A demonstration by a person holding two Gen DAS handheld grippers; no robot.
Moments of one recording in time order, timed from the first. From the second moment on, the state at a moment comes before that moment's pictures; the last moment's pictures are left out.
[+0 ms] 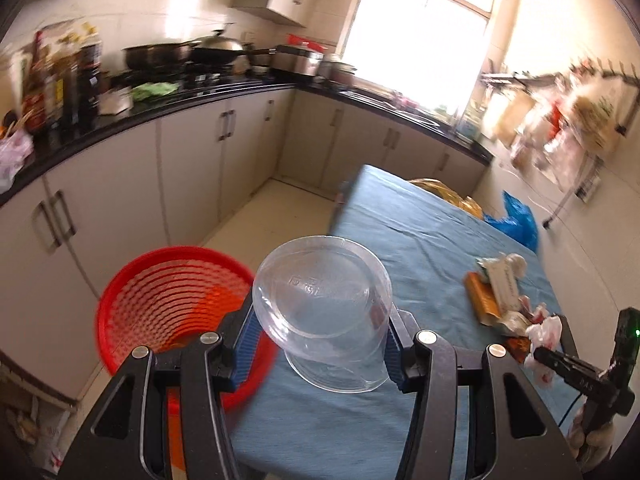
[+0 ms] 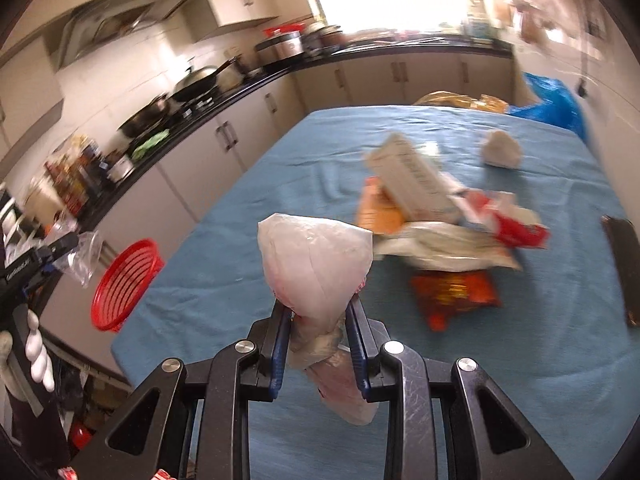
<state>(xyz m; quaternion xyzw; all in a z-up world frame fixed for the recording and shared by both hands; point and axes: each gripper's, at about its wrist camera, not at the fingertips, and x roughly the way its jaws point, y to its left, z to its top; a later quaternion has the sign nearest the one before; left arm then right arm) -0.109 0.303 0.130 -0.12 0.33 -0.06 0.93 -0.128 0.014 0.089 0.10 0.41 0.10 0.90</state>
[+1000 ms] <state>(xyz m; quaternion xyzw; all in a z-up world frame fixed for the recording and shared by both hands) -0.085 0.449 0.082 -0.22 0.33 0.04 0.92 0.028 0.313 0.066 0.15 0.46 0.34 0.81</state>
